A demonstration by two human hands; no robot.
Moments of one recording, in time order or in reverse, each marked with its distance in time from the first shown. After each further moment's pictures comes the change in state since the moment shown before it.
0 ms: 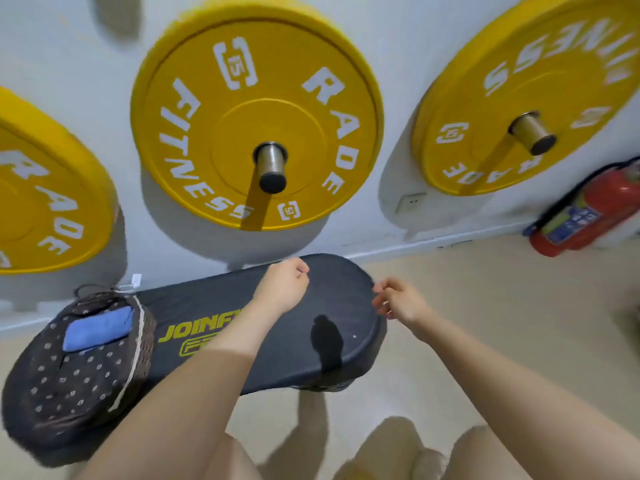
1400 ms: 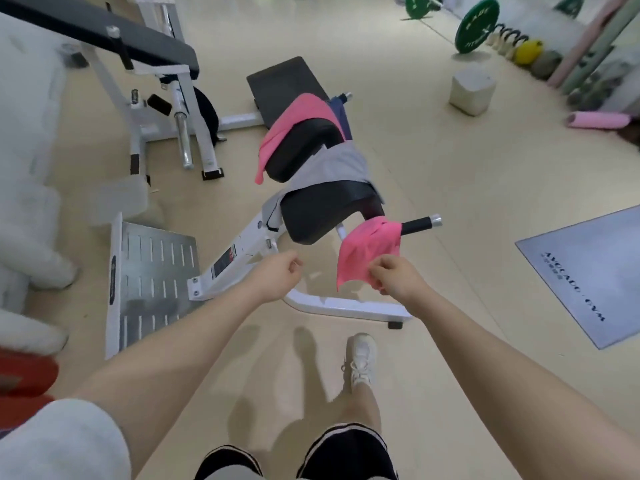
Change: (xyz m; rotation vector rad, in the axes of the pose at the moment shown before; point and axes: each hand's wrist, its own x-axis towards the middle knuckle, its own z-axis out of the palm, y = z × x) left_hand -0.401 0.865 0.779 0.750 -1.249 1.286; right_hand -0.542 0.487 -0.804 0.756 1.300 0.656
